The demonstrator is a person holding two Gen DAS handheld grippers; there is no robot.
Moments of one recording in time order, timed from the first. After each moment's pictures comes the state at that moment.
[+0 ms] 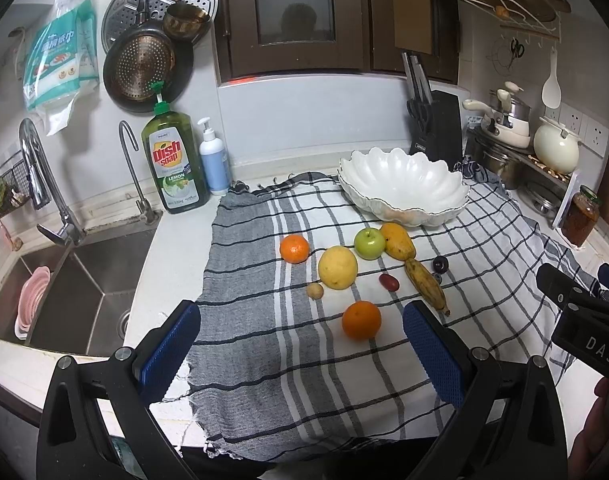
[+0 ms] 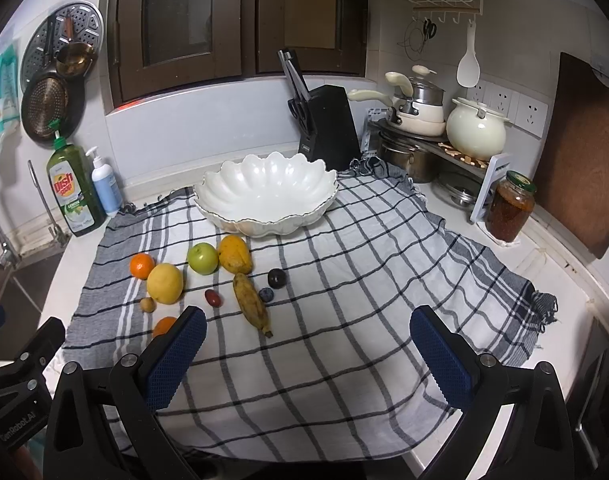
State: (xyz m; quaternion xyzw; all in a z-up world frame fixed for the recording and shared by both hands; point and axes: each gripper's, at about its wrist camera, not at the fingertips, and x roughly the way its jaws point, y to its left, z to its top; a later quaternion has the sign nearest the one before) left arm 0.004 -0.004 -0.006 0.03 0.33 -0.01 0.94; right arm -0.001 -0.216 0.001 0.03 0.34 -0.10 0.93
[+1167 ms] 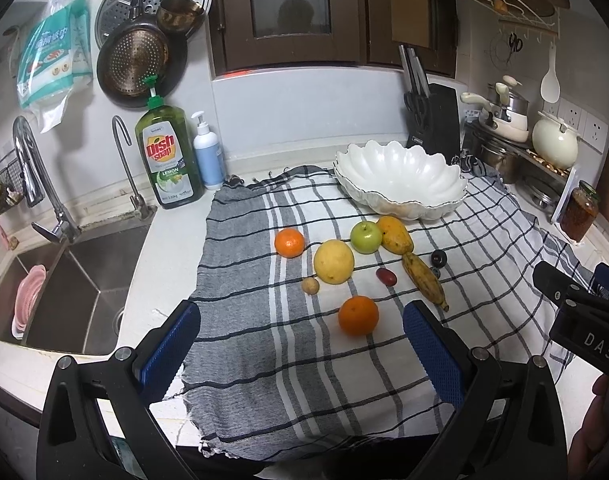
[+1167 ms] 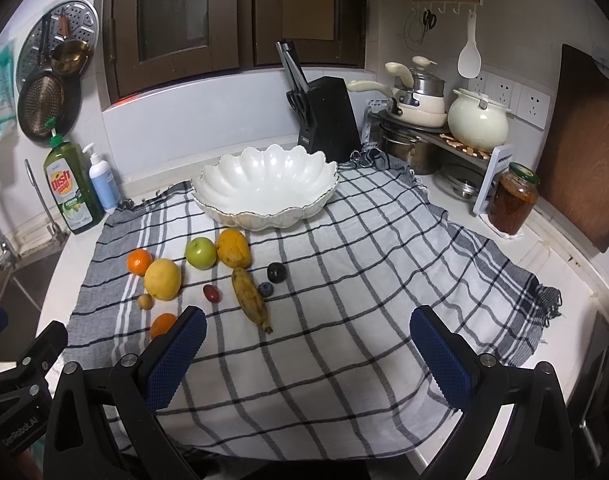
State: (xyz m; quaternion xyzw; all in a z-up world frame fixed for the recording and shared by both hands) left arm 0.003 -0.011 -0.019 0.03 0.34 -0.01 0.94; right arm 0.002 -0.216 0.004 0.04 0.35 -0.10 0.93
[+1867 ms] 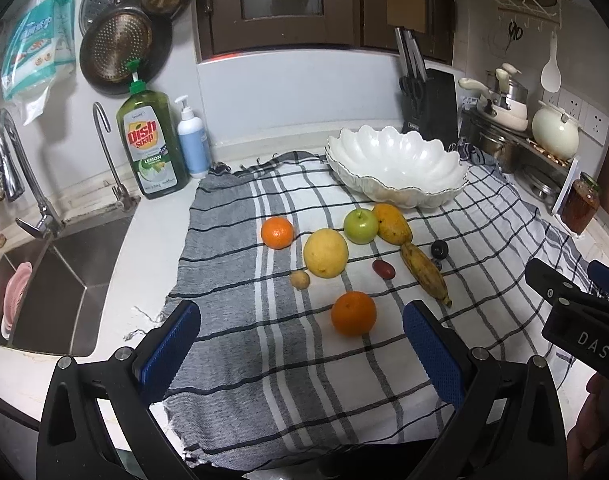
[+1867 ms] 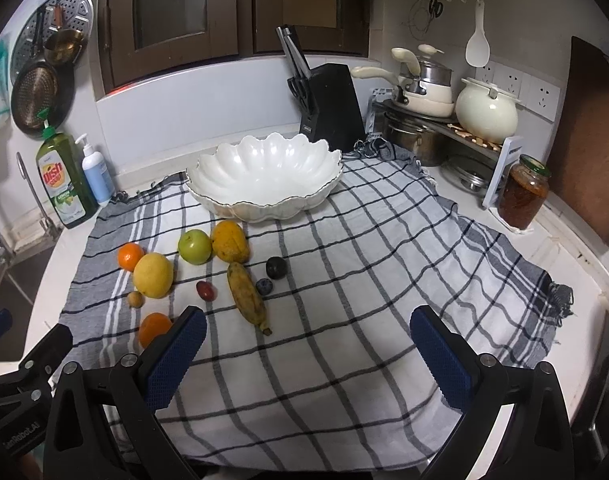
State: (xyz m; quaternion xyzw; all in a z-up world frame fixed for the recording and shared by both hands) left arm 0.031 -0.013 -0.038 0.03 0.36 -0.03 0.93; right arm 0.024 -0.217 -0.024 0.04 0.36 -0.09 0.93
